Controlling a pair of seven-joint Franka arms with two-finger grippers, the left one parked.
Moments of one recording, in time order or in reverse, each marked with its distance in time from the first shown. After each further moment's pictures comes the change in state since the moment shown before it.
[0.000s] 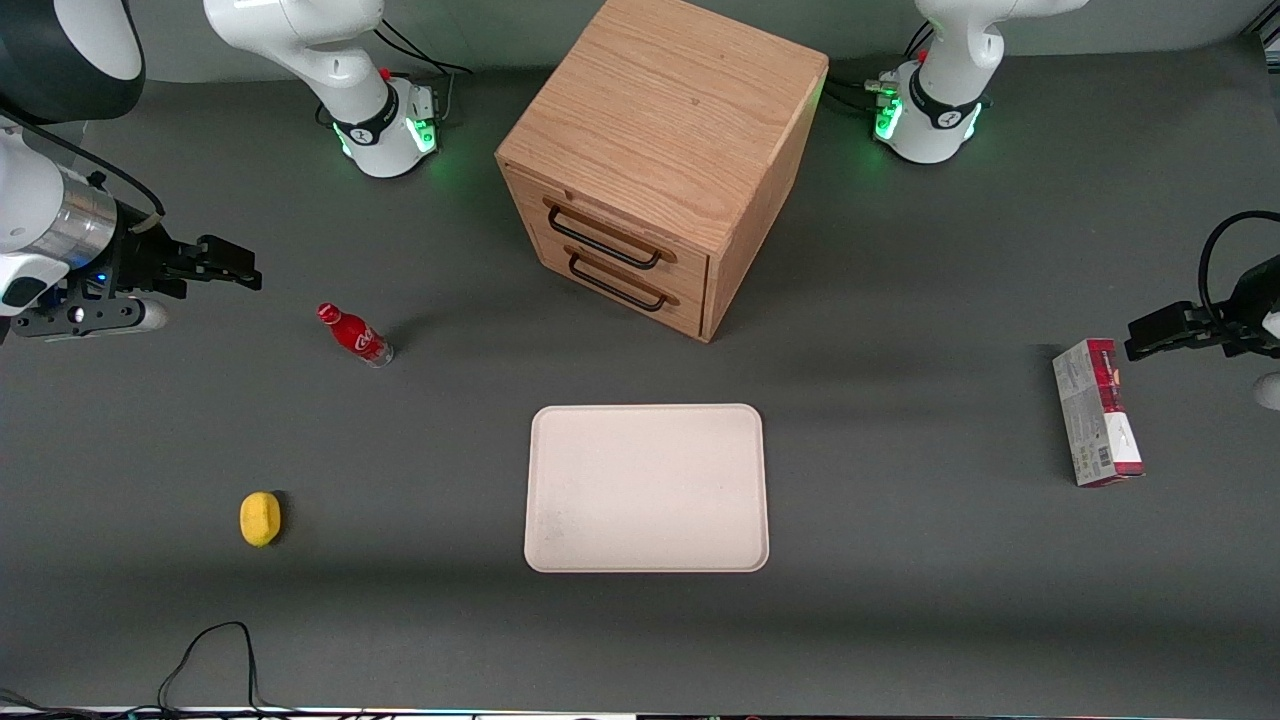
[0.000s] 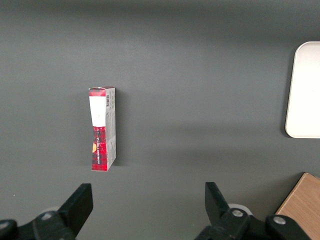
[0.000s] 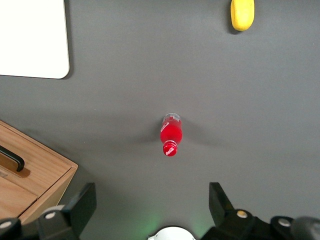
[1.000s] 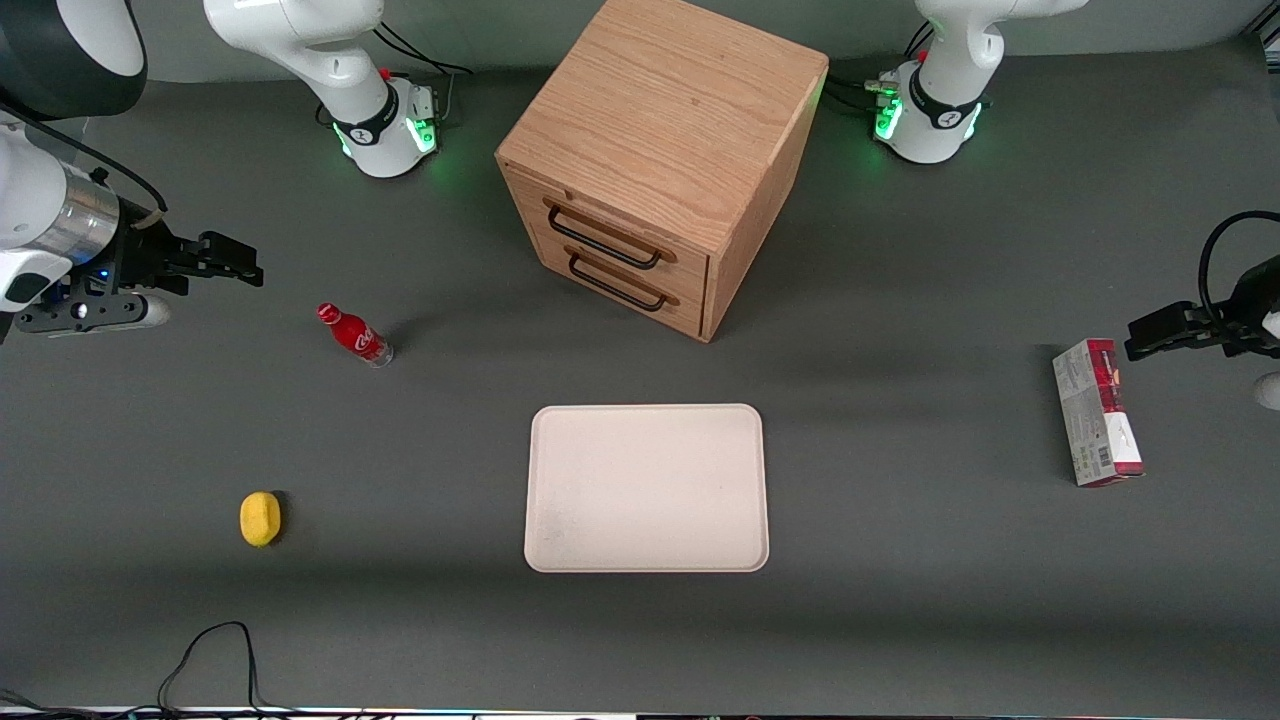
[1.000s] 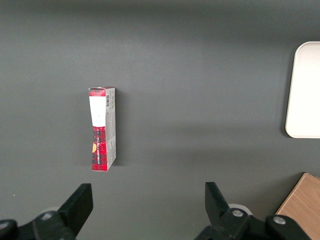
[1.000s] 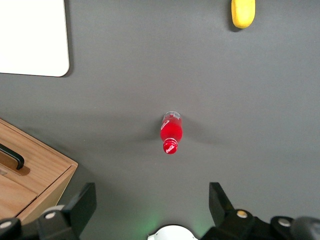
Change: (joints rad) arm -0.001 -0.012 0.000 -0.014 0.000 0.001 0.000
